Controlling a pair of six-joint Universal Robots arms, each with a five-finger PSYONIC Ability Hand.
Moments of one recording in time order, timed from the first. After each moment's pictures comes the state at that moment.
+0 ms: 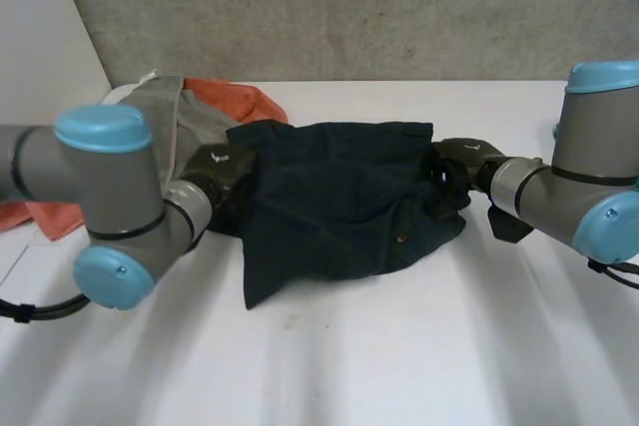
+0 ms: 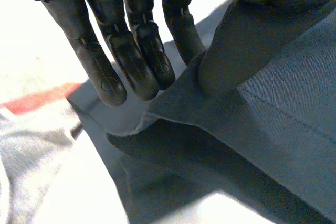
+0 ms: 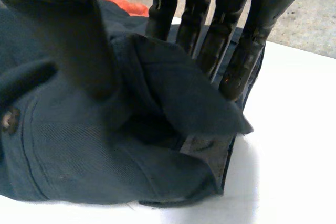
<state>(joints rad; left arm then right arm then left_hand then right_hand) 4.28 -2.19 -1.28 3.18 -1.48 3.34 1.87 -0.83 1.02 0.28 1.27 3.06 1.13 1.19 1.19 1.20 0.99 0.79 0.93 0.89 0.90 0.69</state>
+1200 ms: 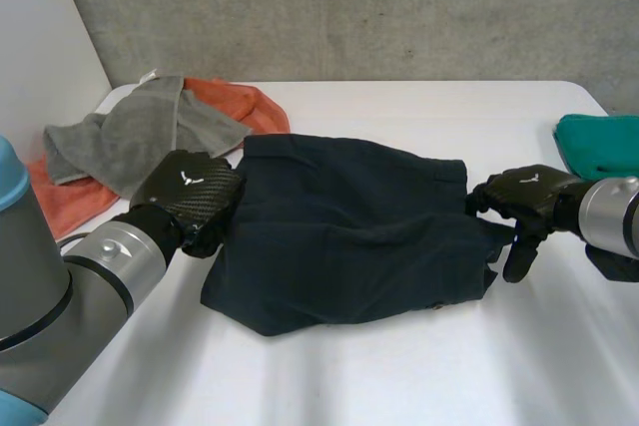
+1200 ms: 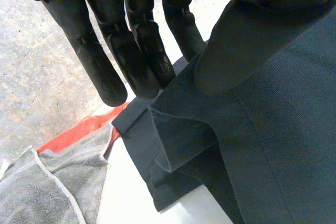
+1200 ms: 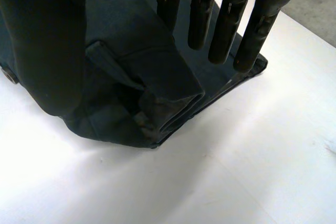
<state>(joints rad) 4.24 -1.68 -1.74 3.17 -1.48 3.54 1.70 -1.21 1.38 0.54 1.17 2.56 1.13 1.19 1.19 1.20 1.00 0.43 0.48 0.47 0.47 0.29</state>
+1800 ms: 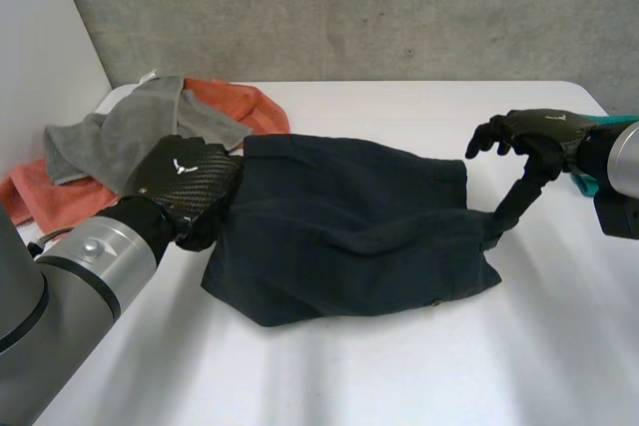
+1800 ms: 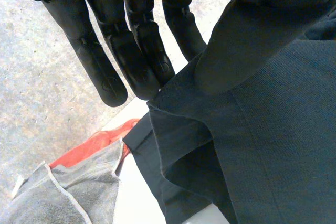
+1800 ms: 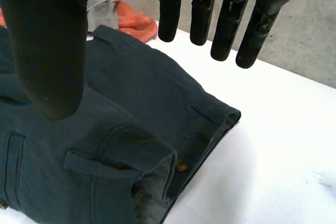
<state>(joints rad) 4.23 -1.60 -1.75 3.16 -1.48 3.54 1.67 -1.25 1.22 0.57 1.10 2.88 1.13 1.19 1.19 1.20 1.00 0.37 0.43 0.42 0.41 0.23</state>
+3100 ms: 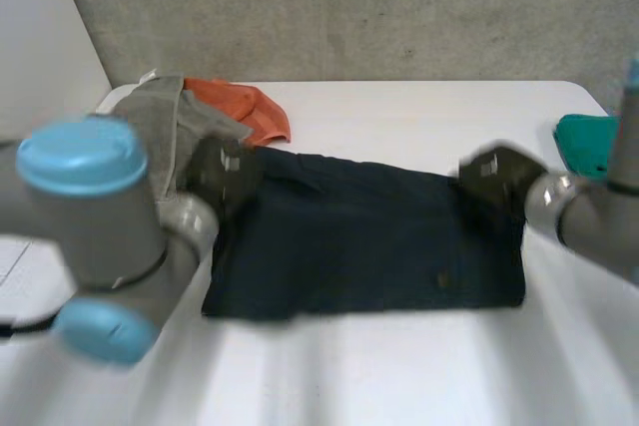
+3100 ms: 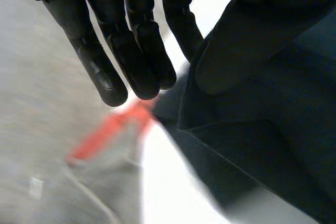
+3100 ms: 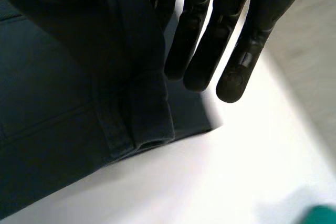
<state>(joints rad) 4.16 -2.01 -1.45 3.29 -1.64 3.74 1.86 -1.12 1.30 0.31 1.34 2.36 1.13 1.20 1.19 1.20 1.00 0.99 1.18 1.18 1.19 0.99</state>
